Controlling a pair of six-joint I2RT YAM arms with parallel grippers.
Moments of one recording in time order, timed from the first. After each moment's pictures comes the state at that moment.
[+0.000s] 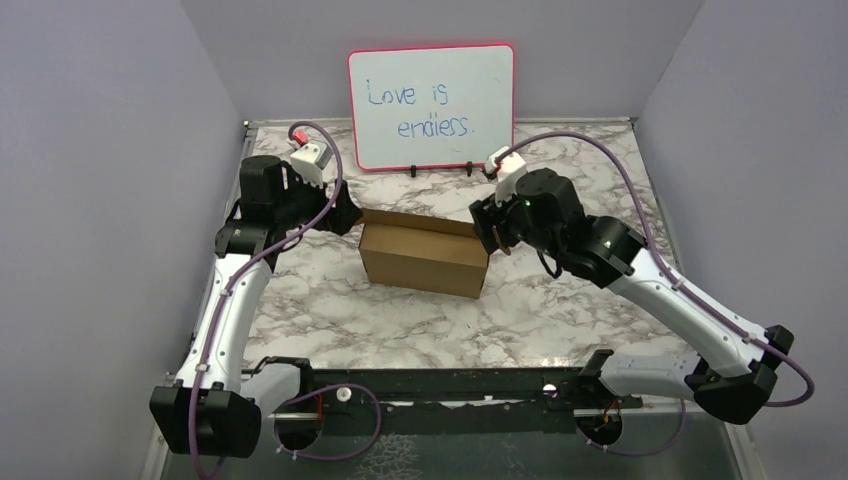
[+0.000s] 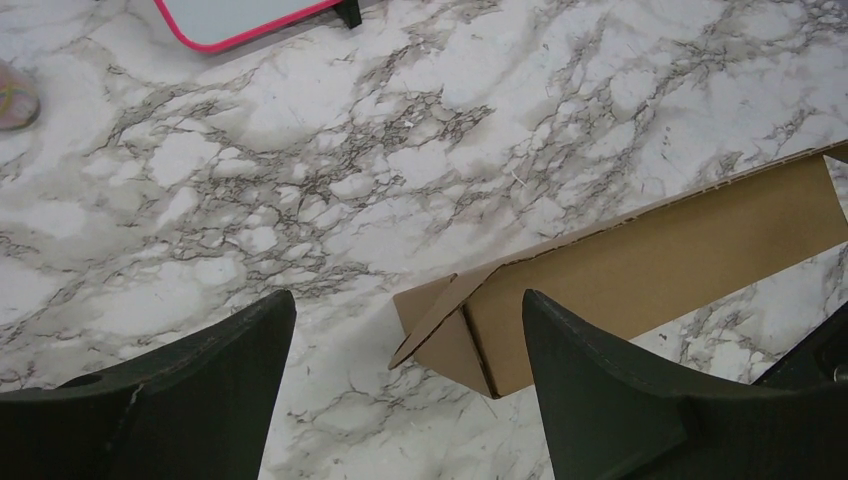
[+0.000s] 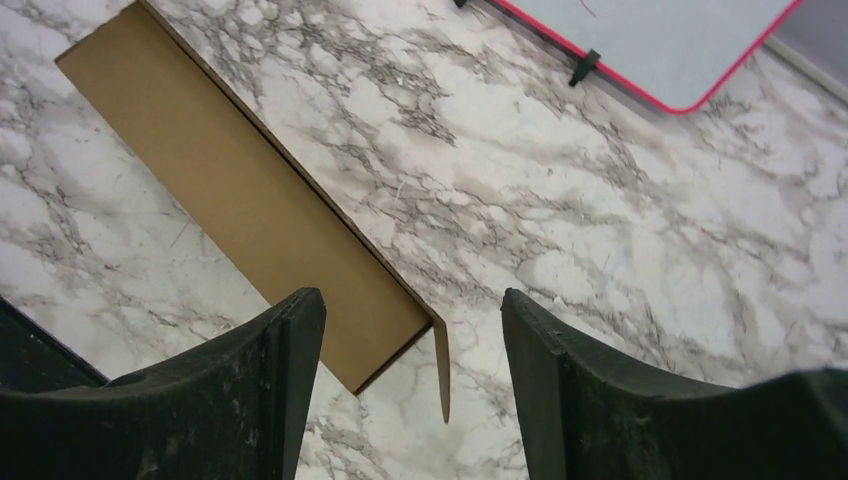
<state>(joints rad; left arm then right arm) -0.07 1.07 1.07 -0.52 0.51 0.05 0.86 1.20 1.34 -0.66 0.23 -0.01</state>
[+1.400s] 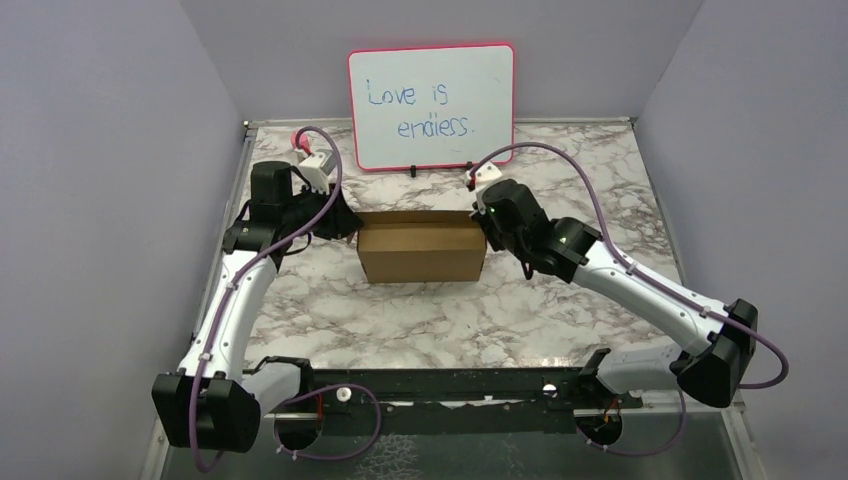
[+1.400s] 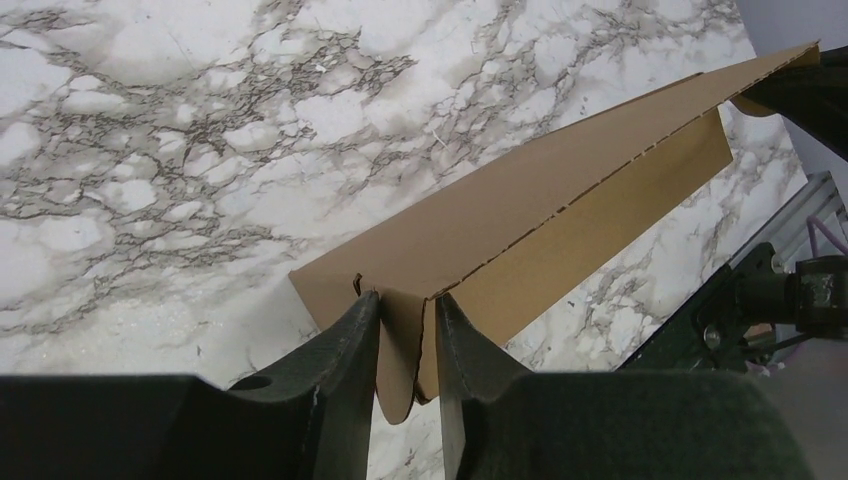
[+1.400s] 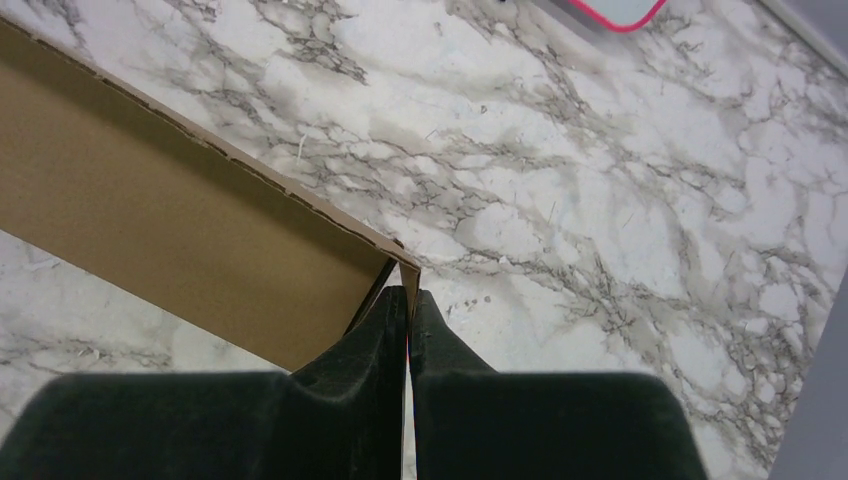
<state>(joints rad) -0.09 1.11 1.03 -0.54 0.64 -0.09 0.86 1.27 1.18 -0.59 0.43 -0.01</state>
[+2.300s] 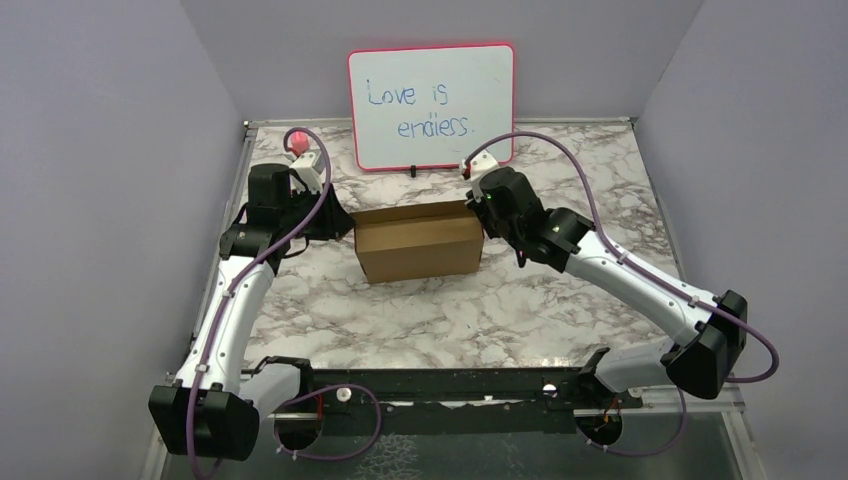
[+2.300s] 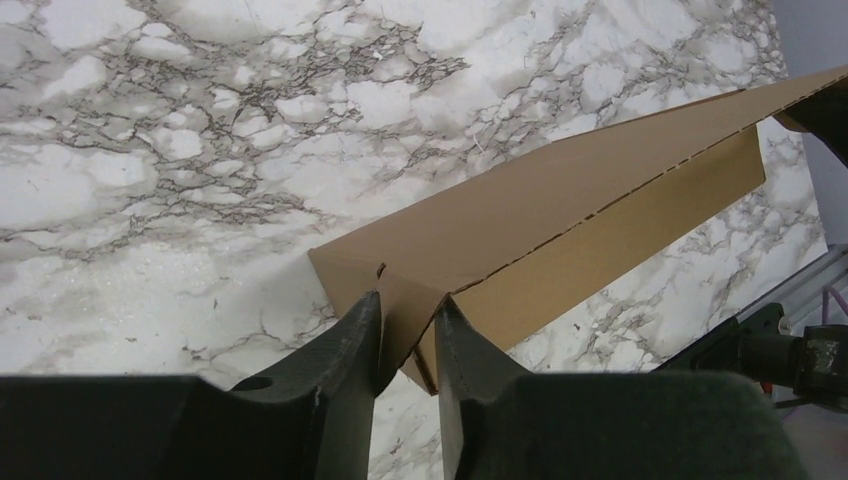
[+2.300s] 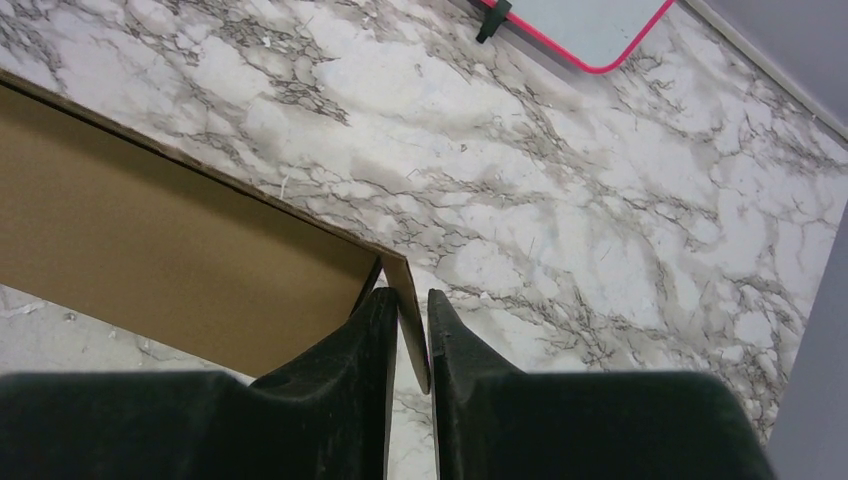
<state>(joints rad) -0.10 1.06 1.03 -0.59 0.48 -0.21 0.81 1.35 1.24 -0.53 0.43 -0.08</state>
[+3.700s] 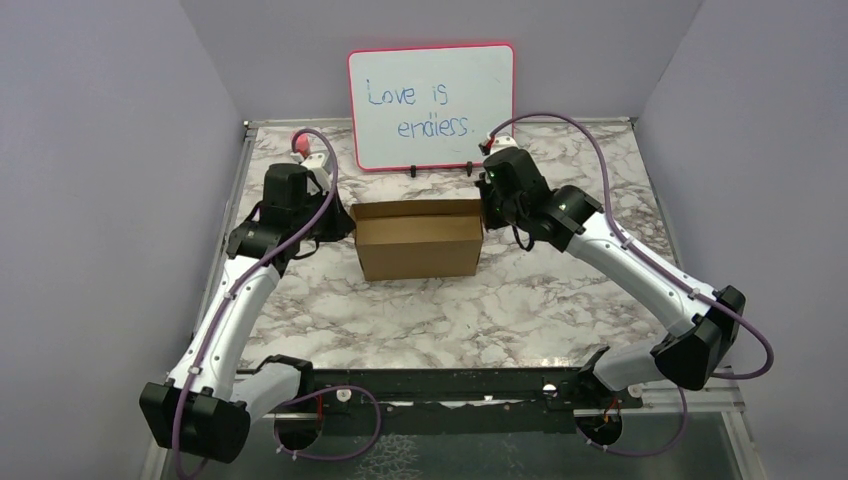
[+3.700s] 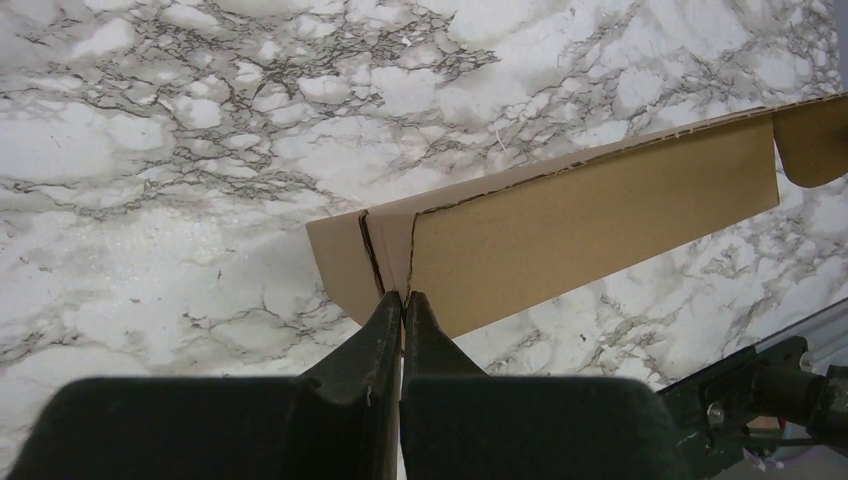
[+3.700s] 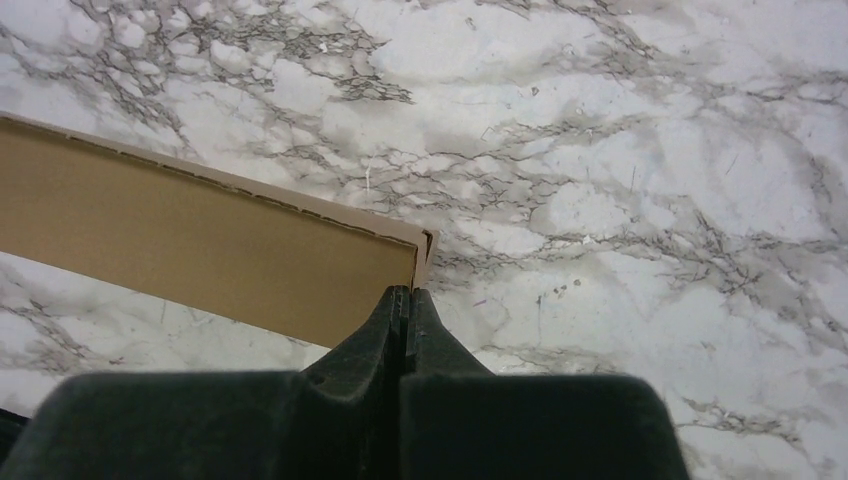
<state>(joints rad) -0.20 1.06 1.07 -0.67 0.30 -0.29 0.76 1.41 1.41 -0.72 0.29 0.28</state>
